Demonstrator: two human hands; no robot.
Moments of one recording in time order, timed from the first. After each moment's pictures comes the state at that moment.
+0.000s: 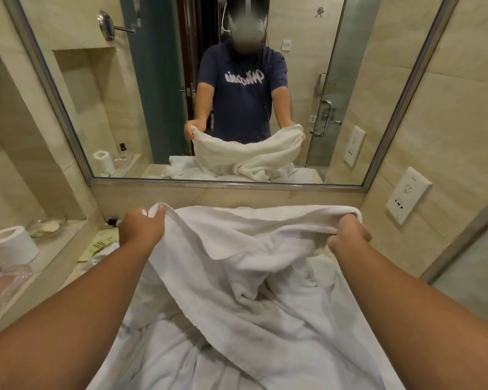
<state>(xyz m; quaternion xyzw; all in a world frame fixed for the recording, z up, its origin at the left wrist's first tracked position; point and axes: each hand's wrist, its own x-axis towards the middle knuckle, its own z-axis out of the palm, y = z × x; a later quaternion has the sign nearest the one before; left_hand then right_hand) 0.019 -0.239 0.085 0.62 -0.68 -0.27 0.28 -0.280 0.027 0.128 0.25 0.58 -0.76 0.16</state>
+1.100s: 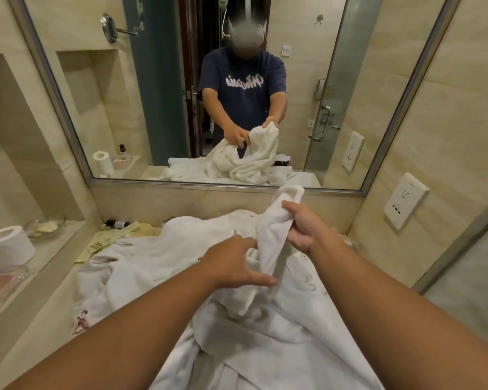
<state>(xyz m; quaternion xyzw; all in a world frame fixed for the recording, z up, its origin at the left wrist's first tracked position) -0.055 -0.098 0.094 0.26 -0.94 -0.24 0.01 -0.230 -0.015 0.136 -0.02 0.51 -0.74 0.43</state>
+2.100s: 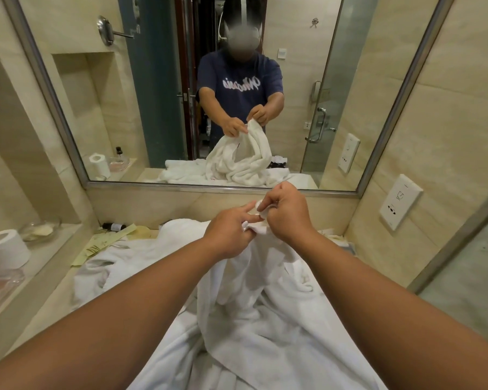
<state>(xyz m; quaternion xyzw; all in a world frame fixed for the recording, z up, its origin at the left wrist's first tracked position) -0.086 -0.132 0.116 0.19 -0.91 -0.30 0.20 -0.196 -0.015 0.168 -0.44 0.78 -0.46 0.01</state>
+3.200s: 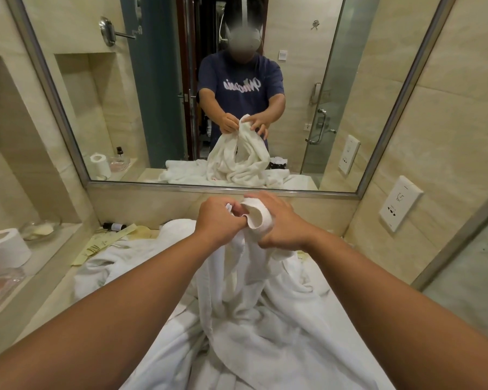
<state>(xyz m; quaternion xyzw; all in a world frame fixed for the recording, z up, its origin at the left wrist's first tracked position) -0.078 -0.130 0.137 0.35 -0.77 -0.43 0.32 -0.214 -0.008 0.155 -0.56 0.76 -0.29 0.17</state>
